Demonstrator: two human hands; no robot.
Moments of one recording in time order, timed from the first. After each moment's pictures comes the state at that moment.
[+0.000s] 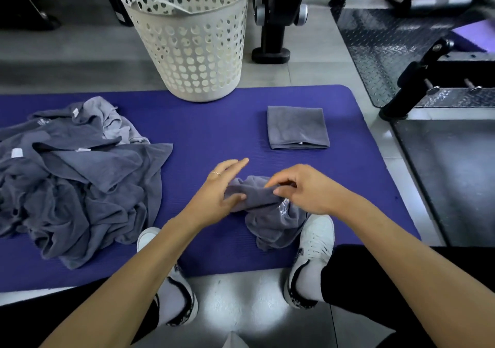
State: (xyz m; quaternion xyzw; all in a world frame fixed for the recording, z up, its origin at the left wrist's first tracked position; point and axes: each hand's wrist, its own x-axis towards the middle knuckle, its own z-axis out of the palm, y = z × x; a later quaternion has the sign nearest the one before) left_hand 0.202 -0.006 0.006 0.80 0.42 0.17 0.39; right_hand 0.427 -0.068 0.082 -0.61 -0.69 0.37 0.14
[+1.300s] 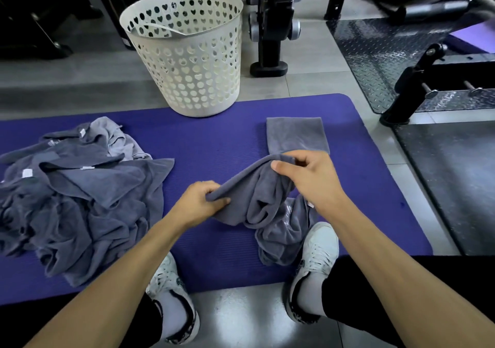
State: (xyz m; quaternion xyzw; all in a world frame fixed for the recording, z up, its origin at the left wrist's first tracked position) left_hand 0.191 0.011 0.017 0.76 0.48 0.14 0.41; right_hand 0.431 -0.062 0.087 -0.64 -0.44 0.39 0.49
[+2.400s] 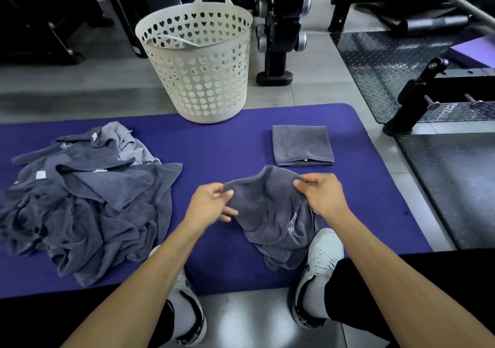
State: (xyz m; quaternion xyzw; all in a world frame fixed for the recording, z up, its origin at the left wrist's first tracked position) left_hand 0.202 0.002 0.018 0.53 0.59 0.25 0.55; right_hand 0.446 -0.056 0.036 -0.75 -0.39 0.35 0.39
